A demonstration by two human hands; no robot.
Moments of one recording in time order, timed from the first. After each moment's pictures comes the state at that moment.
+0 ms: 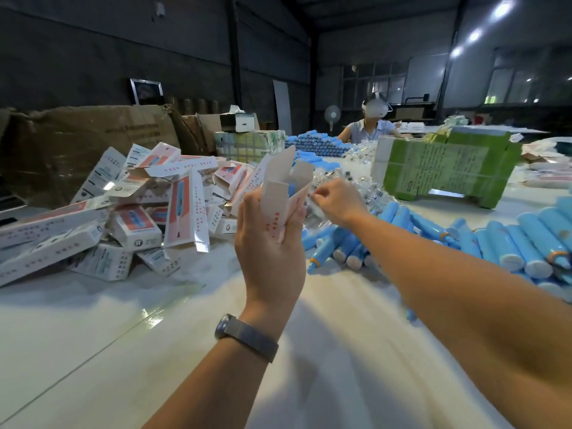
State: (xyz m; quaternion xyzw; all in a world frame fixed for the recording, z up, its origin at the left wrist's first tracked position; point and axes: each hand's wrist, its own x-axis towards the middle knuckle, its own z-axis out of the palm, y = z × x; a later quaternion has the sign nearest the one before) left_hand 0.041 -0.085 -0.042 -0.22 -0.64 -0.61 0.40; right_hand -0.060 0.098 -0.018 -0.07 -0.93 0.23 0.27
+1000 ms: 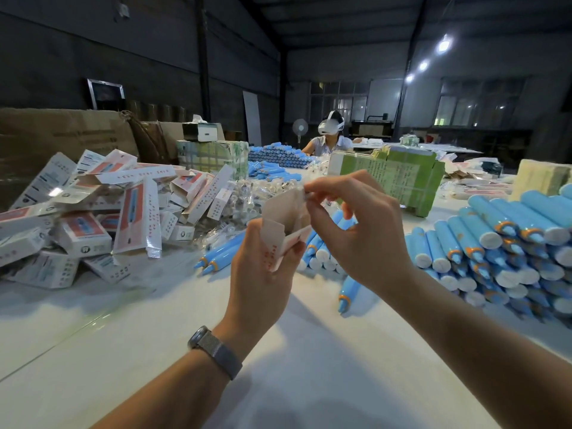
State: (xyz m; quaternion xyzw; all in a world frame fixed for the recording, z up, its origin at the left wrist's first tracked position) left_hand 0.077 -0.052 -0.063 -0.37 -0.60 -0.65 0.29; right_hand 0.155 0.063 0.017 0.17 -0.77 0.18 0.58
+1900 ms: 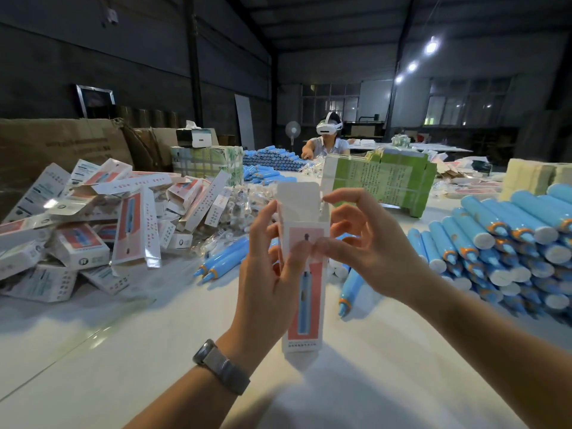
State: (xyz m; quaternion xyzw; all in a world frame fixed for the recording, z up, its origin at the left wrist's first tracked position) left_hand 0.095 -0.061 -0.049 -0.43 -0.54 -0.69 0.19; right_hand 0.170 0.081 0.010 0.17 -0.79 0.50 0.32
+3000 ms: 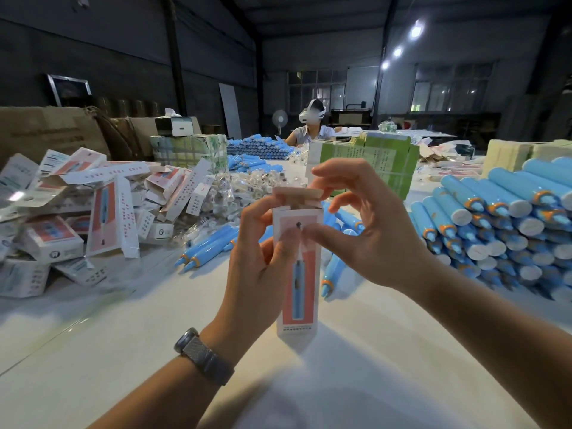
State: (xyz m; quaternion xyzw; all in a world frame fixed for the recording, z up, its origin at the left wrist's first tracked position) left_hand 0.115 -0.055 -0.046 -0.48 -0.51 -0.70 0.15; right_hand 0.187 0.090 0.008 0.24 -0.80 0.34 0.44
